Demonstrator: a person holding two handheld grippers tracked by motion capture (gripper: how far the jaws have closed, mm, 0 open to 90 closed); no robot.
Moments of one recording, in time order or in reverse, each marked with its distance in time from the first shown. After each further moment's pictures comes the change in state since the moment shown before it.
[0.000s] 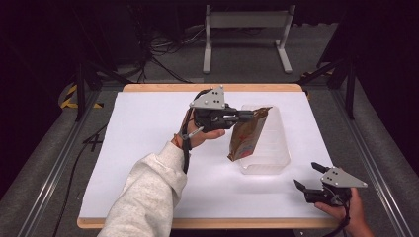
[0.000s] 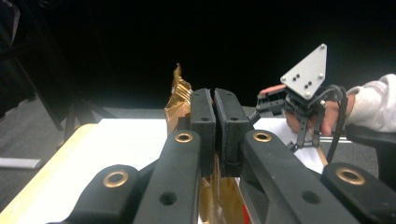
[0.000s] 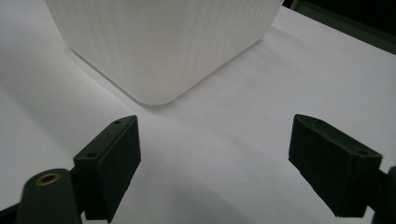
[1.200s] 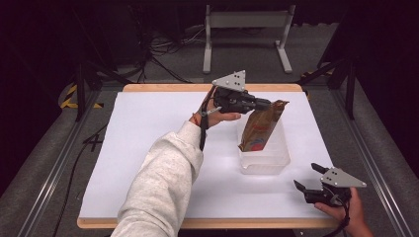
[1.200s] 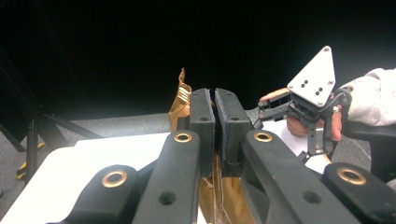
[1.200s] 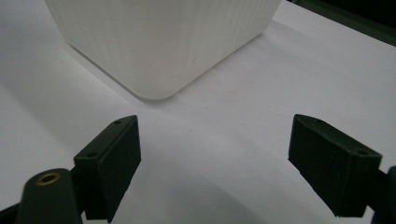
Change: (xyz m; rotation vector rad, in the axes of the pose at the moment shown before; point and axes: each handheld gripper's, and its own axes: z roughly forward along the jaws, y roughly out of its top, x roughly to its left) left arm 0.051 0.009 0.050 0.009 -0.162 0.039; right arm 0.000 -0.002 0.001 0.014 0.001 0.008
